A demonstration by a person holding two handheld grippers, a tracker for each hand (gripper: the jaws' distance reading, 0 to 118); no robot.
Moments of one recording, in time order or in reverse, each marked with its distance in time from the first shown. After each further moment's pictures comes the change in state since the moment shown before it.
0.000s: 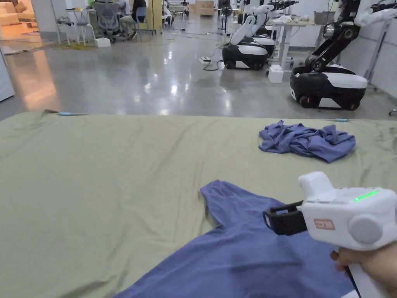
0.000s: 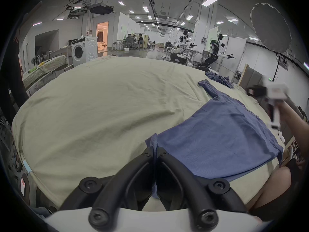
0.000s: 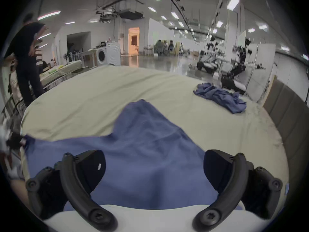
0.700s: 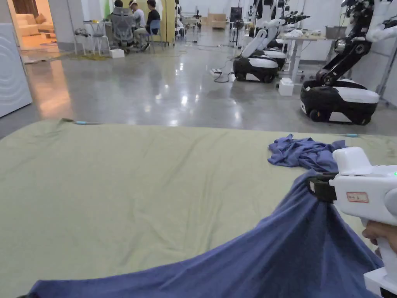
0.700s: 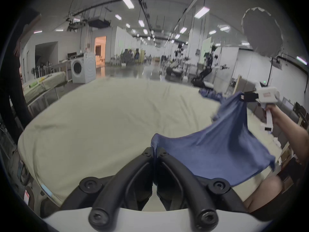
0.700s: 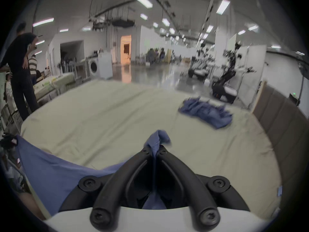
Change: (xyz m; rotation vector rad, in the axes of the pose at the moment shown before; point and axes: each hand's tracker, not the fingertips) left arm -0.005 0.069 0.058 0.178 -0.066 0.015; right arm 0.014 0.043 0.116 0.188 -0.097 -0.021
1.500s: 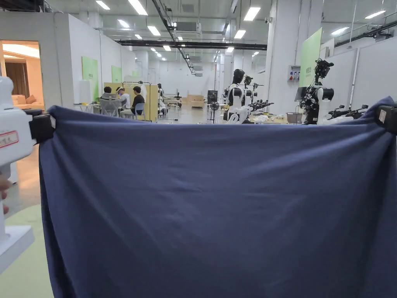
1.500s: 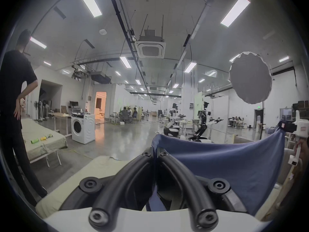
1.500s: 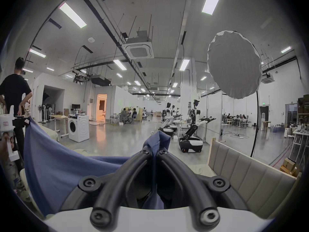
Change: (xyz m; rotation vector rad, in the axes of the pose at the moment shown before) left arm 0.047 0.332 0.099 0.539 0.019 -0.062; right arm 0.039 0.185 0.314 0.530 -0.269 -0.088
